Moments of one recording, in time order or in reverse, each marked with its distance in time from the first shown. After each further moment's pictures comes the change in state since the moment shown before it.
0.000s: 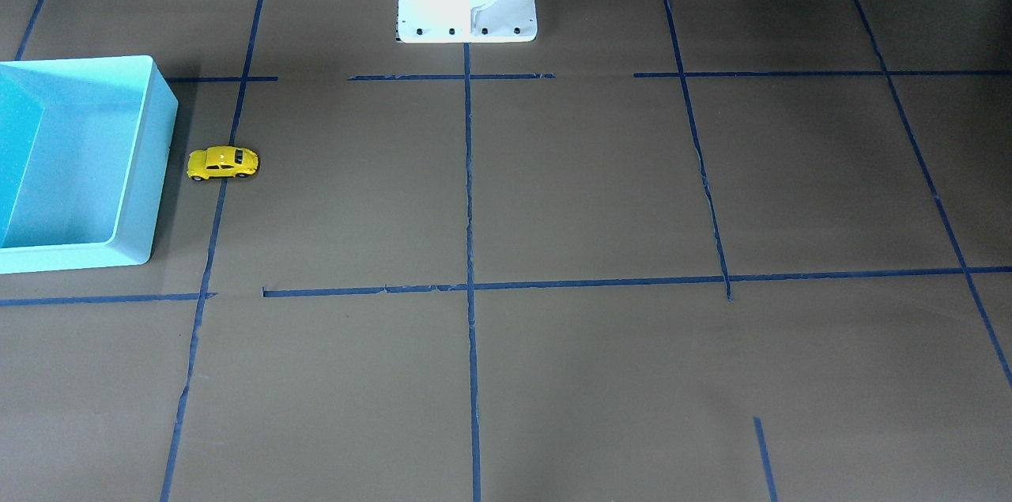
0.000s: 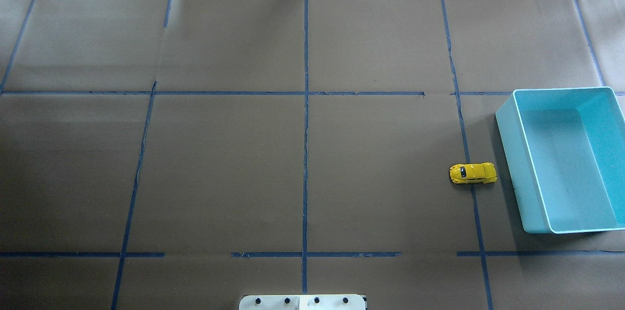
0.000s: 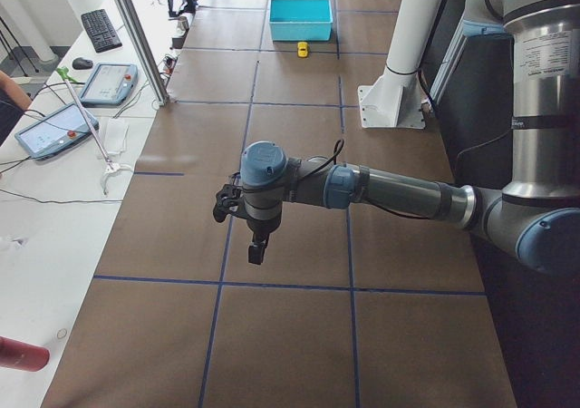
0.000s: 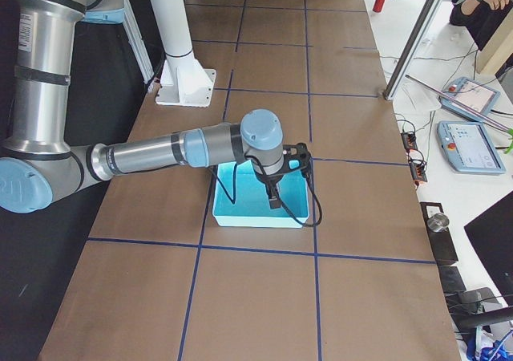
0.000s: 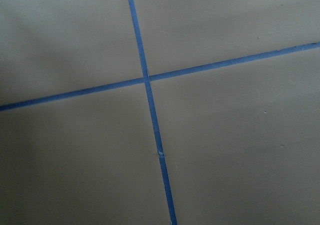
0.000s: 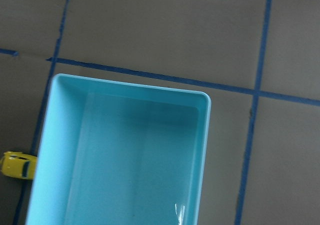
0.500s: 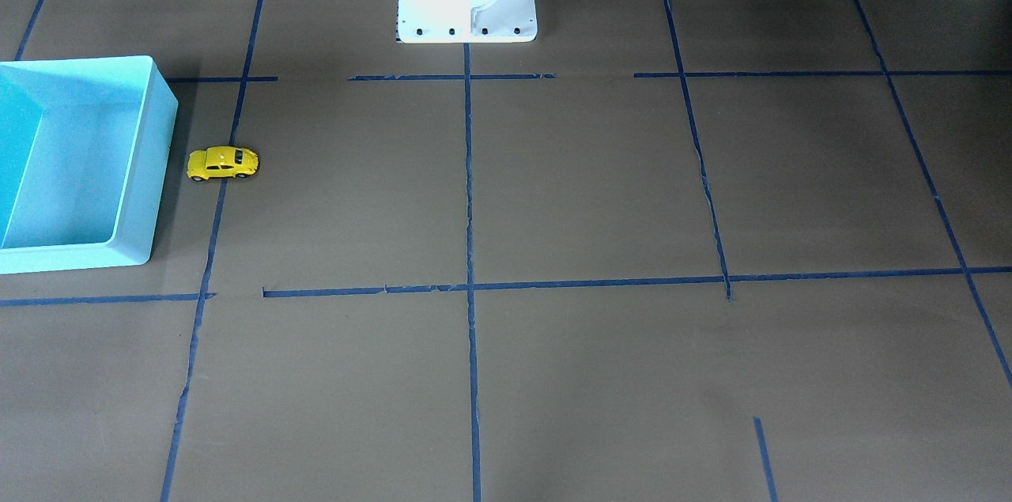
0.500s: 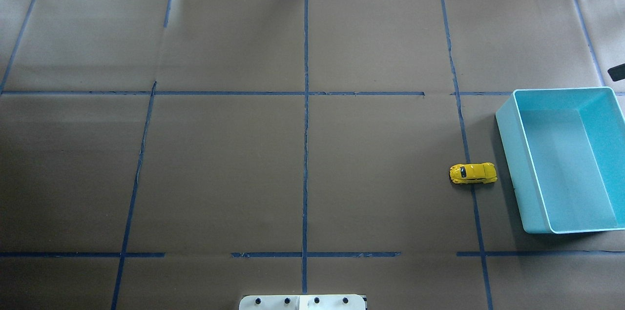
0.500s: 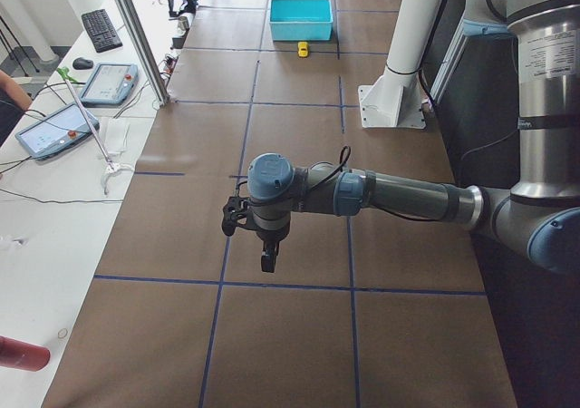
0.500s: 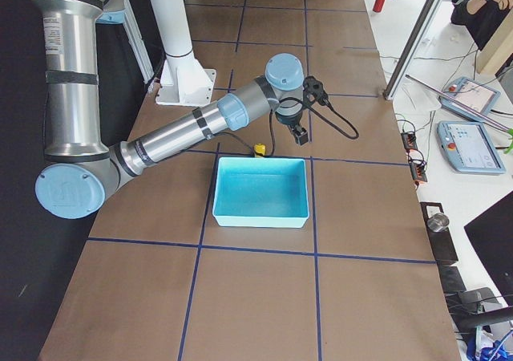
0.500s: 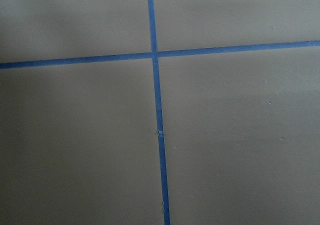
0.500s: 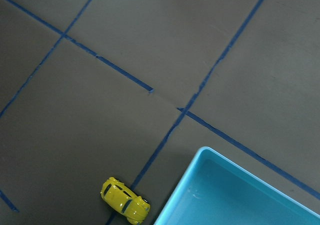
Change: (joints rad) left arm -0.004 0.025 -0.004 0.026 -0.008 -0.051; right arm -0.164 0.156 0.051 0.135 0.103 -0.001
